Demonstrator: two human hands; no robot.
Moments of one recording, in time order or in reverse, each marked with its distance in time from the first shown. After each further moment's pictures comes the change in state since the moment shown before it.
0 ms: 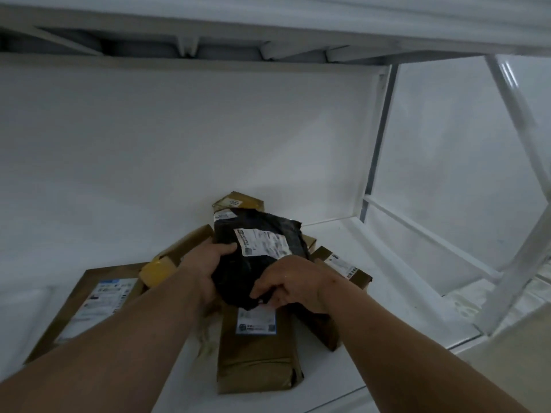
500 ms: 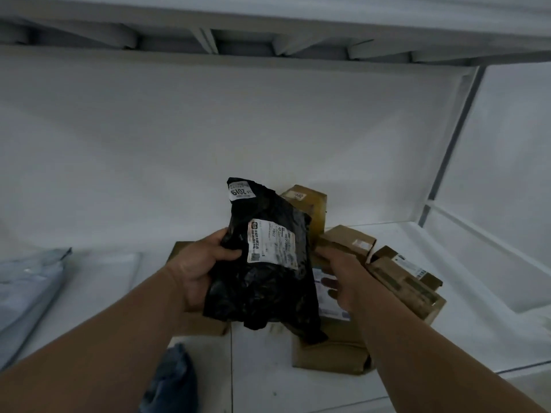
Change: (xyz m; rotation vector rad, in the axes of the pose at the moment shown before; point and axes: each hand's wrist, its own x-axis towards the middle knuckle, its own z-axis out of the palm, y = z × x) left_hand -0.059 0.025 -0.149 0.039 -0.277 0.189; right_hand 0.053 0.004 0.071 0.439 0.422 0.174
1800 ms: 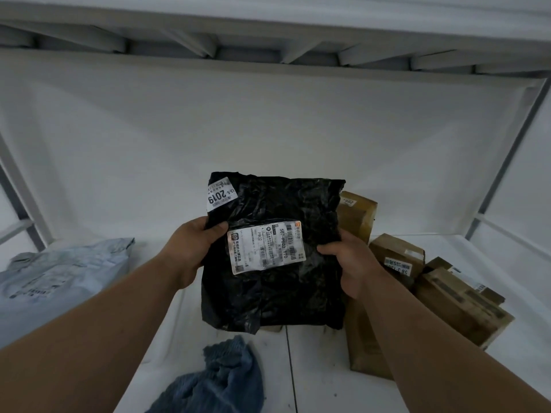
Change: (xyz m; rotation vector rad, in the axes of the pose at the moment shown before) left_hand -0.053 0.044 -0.111 0.265 0.458 0.208; right_hand -0.026 -0.012 0.105 0.071 -0.262 -0.291
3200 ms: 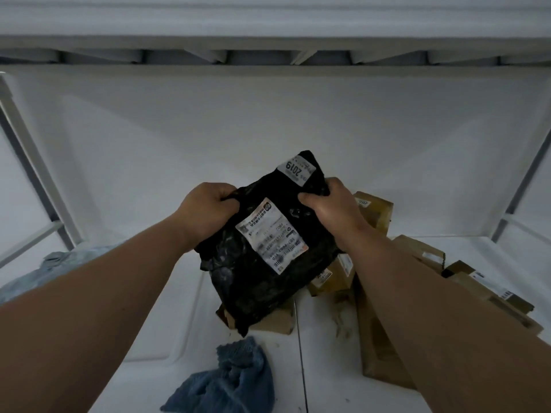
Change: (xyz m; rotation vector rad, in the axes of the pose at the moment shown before) left_hand -0.013 0.072 0.013 0.766 0.101 0.330; right_hand 0.009 -0.071 0.052 -0.500 0.112 -0.343
